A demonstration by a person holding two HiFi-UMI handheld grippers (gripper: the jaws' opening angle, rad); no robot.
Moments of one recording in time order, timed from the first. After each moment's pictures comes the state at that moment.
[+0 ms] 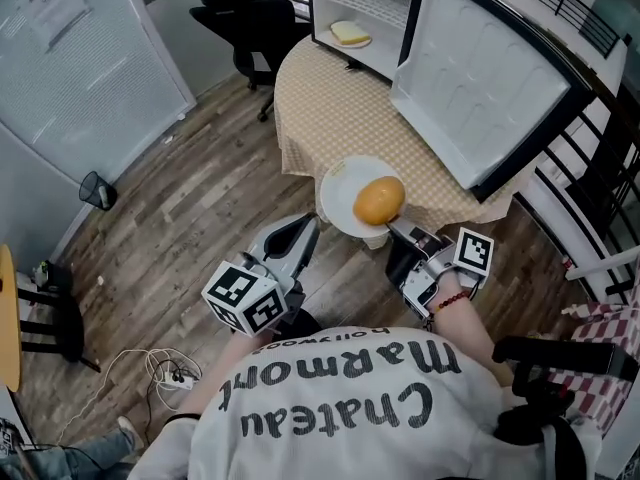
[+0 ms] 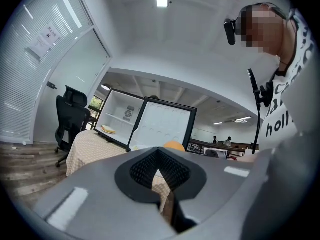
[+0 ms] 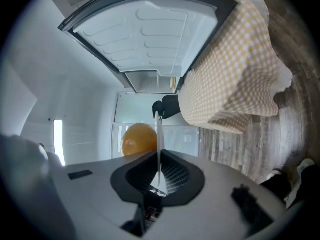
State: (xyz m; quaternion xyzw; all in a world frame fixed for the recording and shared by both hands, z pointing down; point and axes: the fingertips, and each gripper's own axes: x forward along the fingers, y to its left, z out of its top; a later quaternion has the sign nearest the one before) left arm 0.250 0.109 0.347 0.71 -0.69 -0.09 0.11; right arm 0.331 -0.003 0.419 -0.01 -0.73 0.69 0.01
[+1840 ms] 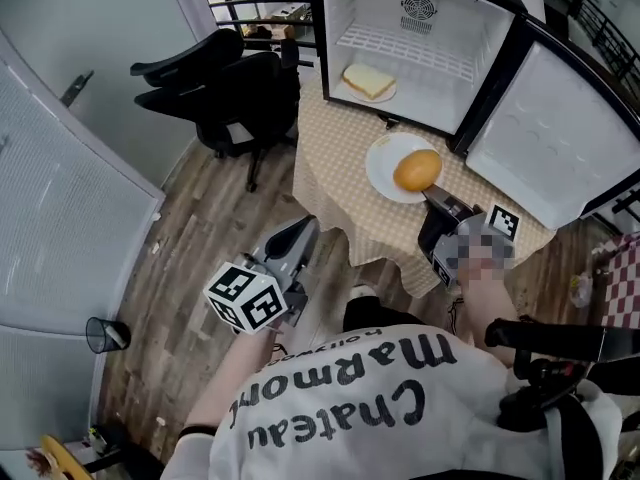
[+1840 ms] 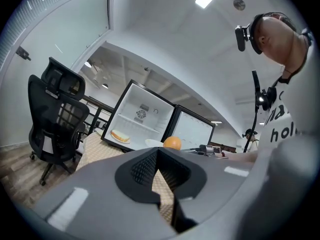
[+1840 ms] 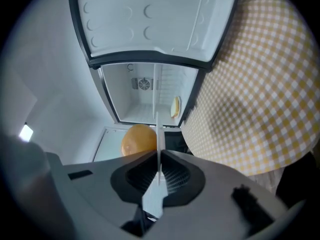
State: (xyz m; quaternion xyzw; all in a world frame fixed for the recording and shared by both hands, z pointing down) left arm -0.168 0.004 0.346 0.82 -0.54 -0.08 0.18; right arm 0.012 -0.143 0.402 0.23 -0.69 0.66 -0.16
